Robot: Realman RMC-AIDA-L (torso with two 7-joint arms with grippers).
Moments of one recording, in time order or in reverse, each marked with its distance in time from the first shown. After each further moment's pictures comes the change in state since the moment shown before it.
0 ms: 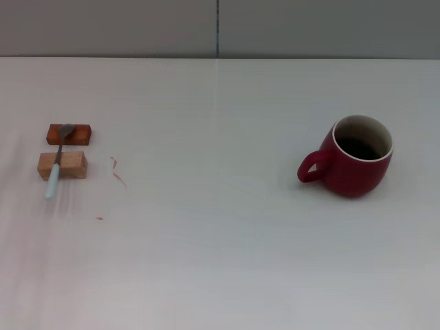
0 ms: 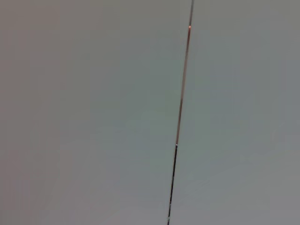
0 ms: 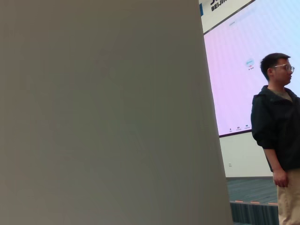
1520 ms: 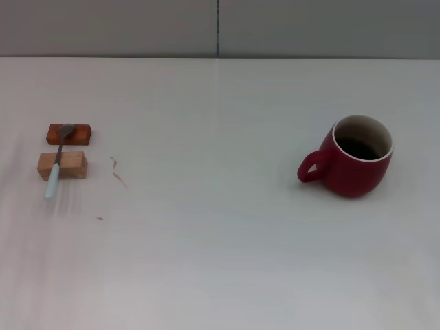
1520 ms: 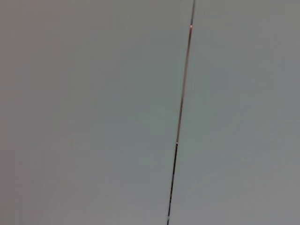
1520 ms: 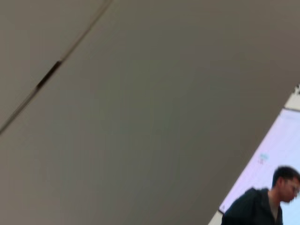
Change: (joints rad) left arm 0.002 -0.003 0.000 -0.005 -0.004 0.003 -0.002; right arm 0.023 0.006 -0.006 0.050 0.001 -0.008 -0.914
